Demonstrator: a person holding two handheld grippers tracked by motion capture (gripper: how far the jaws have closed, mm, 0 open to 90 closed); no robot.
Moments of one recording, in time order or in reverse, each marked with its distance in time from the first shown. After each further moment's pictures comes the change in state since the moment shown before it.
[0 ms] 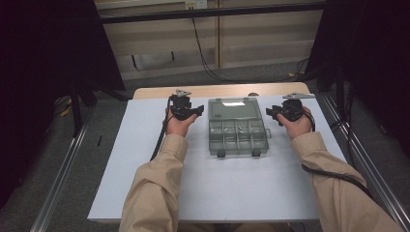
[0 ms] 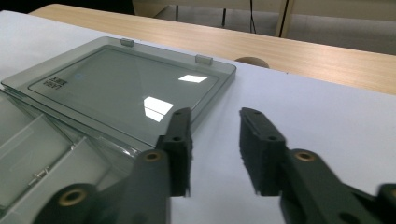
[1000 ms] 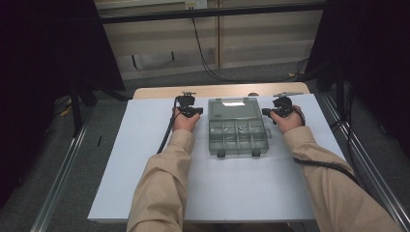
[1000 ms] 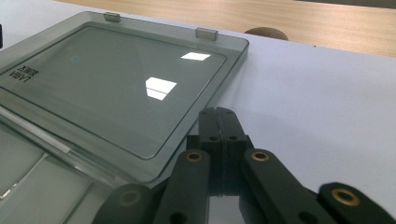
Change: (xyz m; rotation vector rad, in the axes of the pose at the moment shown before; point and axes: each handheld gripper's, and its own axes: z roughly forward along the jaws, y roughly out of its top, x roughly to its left) left arm 0.005 -0.006 0.041 0.165 -0.035 -0.077; right arm 0.000 0.001 0.038 0.113 0.009 0.034
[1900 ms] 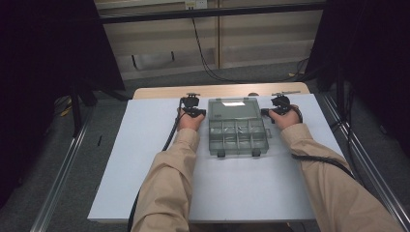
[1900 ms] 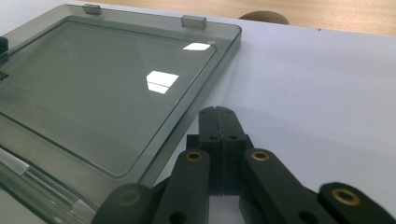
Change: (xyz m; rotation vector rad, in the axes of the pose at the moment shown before) left arm -0.004 -0.001 0.022 0.032 0.022 -0.029; right arm -0.010 0.001 0.018 0.047 0.011 0.054
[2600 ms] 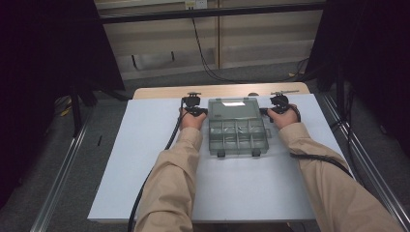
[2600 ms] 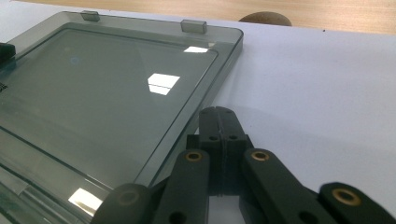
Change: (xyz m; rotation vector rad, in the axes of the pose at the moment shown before) left arm -0.004 0.001 0.006 -0.017 -0.008 -0.046; right arm 0.002 0.003 0.005 0.003 0.000 0.032
